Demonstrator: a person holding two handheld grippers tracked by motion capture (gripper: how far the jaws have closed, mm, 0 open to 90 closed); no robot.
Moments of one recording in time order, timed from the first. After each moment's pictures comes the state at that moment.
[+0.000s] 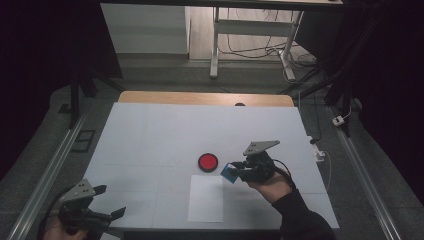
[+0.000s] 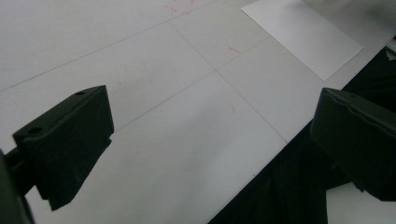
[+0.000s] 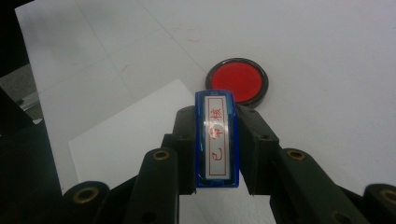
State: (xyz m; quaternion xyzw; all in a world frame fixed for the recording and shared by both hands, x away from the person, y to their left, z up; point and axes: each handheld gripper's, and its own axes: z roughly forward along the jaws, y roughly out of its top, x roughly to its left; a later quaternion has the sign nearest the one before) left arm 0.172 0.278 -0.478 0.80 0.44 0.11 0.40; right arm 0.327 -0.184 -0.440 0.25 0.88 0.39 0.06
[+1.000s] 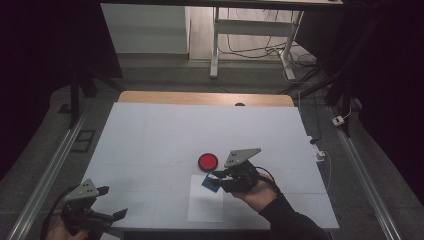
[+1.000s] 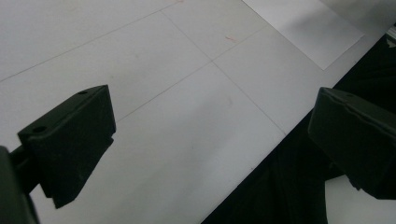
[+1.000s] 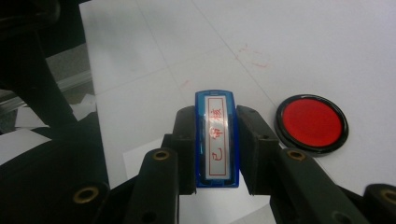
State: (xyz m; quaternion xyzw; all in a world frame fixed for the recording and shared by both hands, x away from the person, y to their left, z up) left arm 0.175 0.274 -0.480 0.81 0.43 0.10 0.38; right arm 0.298 -0.140 -0.436 0.17 0.89 0.41 0.03
